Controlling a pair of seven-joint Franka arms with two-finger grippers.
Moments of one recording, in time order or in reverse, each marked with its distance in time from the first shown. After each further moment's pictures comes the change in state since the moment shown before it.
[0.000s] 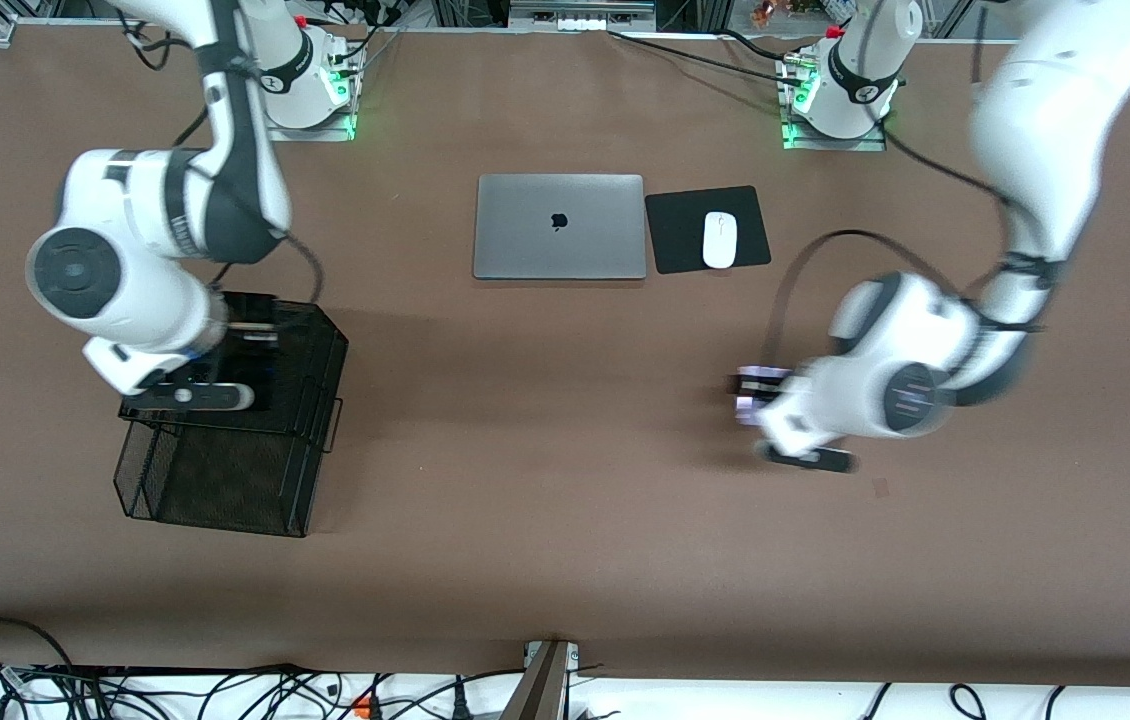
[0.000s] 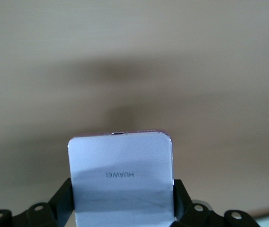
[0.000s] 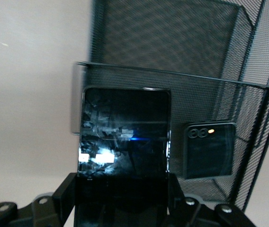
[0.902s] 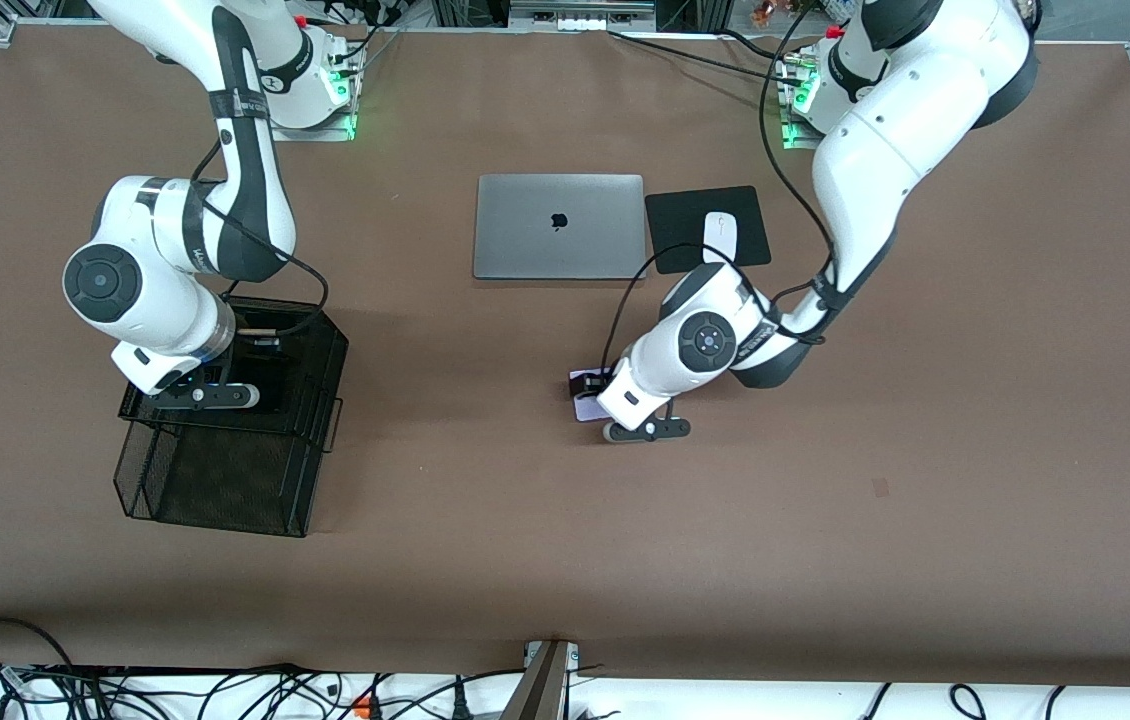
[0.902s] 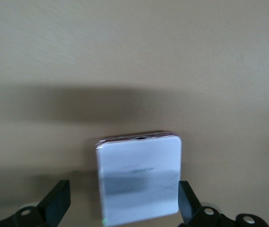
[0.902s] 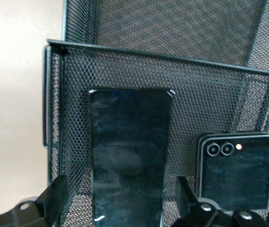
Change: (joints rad) left arm -0.226 0.133 0.047 0.038 0.001 0.312 -0.336; right arm 0.017 0.016 0.010 -0.127 0.068 0.162 -0.034
